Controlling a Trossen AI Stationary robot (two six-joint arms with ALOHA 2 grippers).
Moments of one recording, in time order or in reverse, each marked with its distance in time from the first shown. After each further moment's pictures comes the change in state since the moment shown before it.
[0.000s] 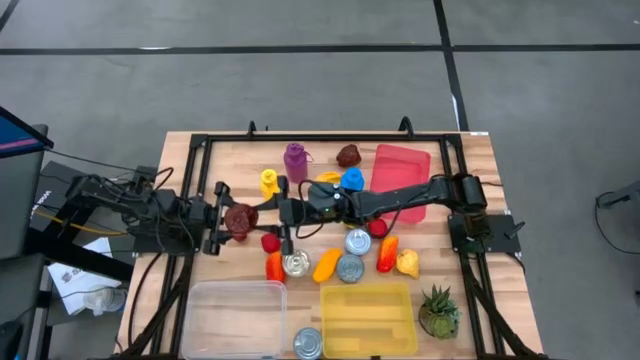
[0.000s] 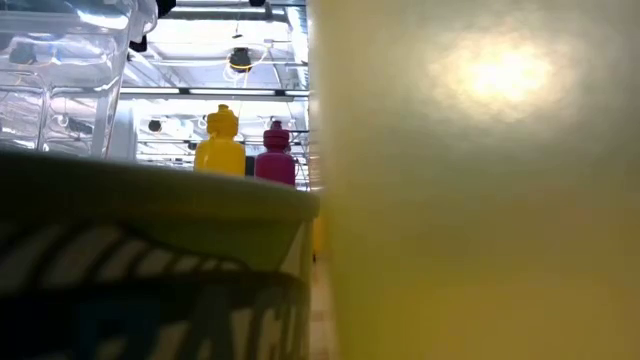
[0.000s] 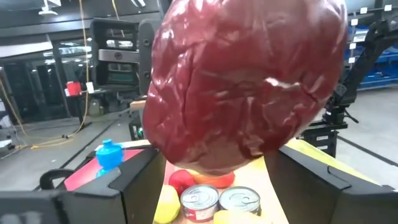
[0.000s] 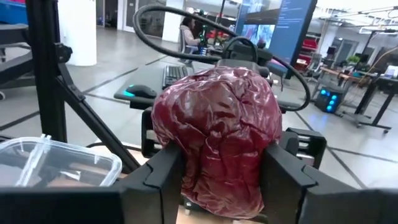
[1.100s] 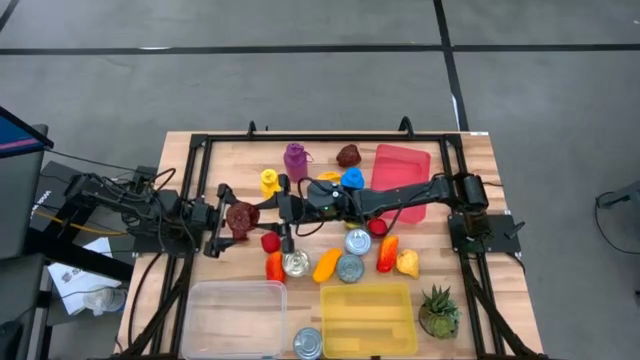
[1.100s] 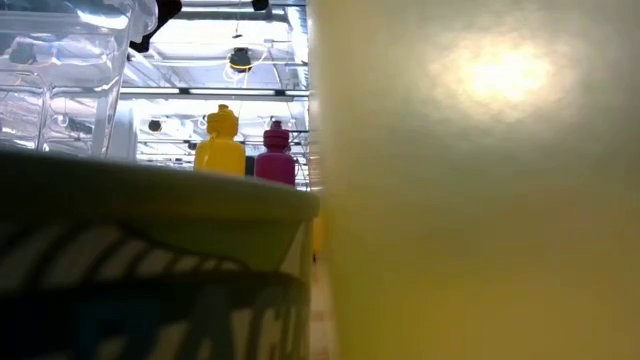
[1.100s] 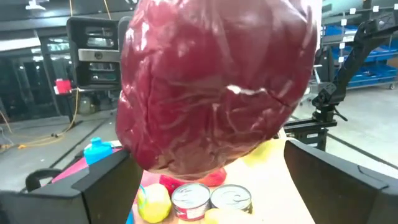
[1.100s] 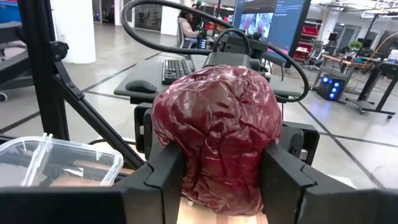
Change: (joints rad) left arm -0.003 0.024 0.000 0.035 0.026 0.005; right arm -0.007 -0.001 0.000 -0.065 0.005 0.042
